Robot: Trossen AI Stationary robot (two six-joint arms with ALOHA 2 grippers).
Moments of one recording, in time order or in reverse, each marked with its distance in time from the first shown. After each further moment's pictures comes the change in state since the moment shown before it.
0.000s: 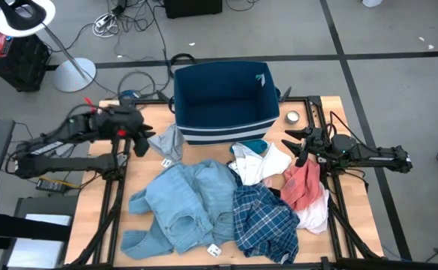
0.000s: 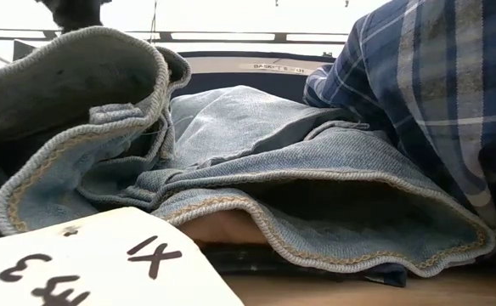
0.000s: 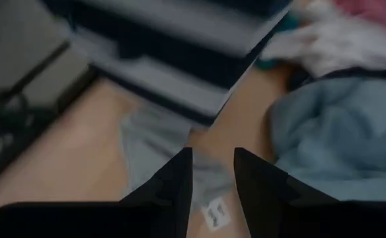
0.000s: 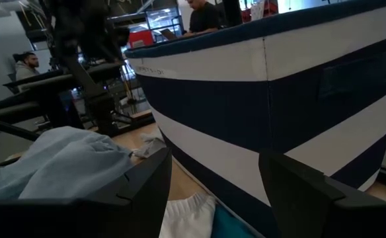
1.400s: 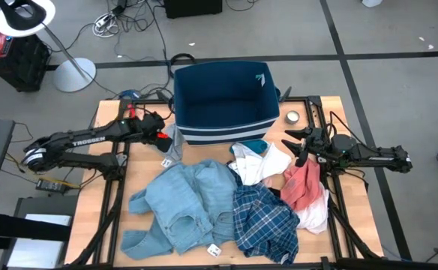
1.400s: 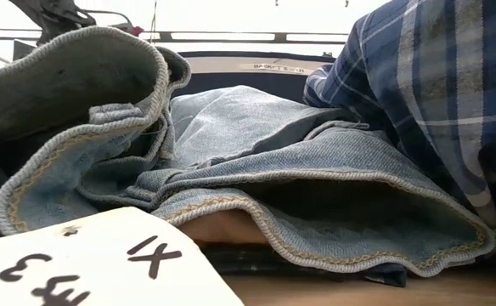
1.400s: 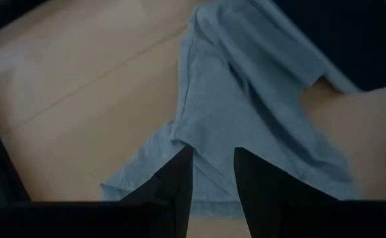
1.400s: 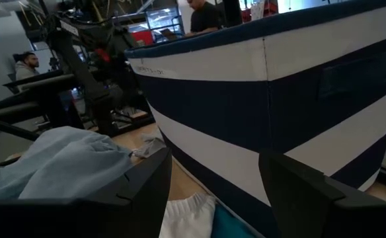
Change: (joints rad) left arm 0.162 0.351 -0.308 0.284 -0.120 -0.253; right arm 0.000 0.000 0.000 0.000 0.000 0.000
